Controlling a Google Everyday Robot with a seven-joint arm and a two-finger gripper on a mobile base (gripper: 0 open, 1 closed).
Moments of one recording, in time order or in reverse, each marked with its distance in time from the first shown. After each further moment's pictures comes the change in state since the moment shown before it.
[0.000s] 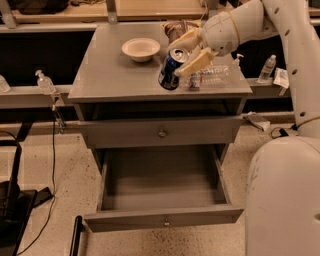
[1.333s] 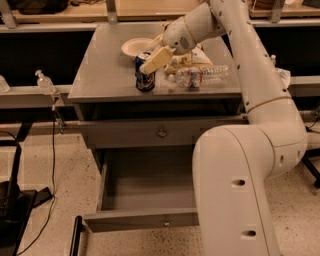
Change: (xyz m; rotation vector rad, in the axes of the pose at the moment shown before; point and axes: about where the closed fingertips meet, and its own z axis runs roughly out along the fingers) arm 0.017 -0.061 0.096 -0.001 0.103 0.330
